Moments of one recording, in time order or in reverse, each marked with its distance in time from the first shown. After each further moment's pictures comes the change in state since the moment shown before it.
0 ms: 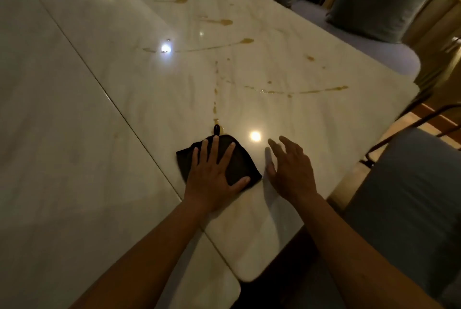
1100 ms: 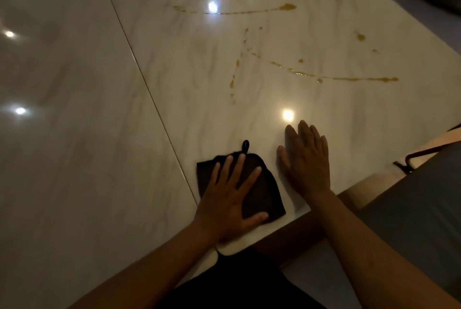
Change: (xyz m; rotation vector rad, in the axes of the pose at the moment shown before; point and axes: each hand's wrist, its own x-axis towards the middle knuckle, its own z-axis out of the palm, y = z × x) left_hand -0.083 0.075 0.018 -0.045 -0.092 0.031; right_hand 0.020 0.051 0.023 0.027 -0.099 -0.127
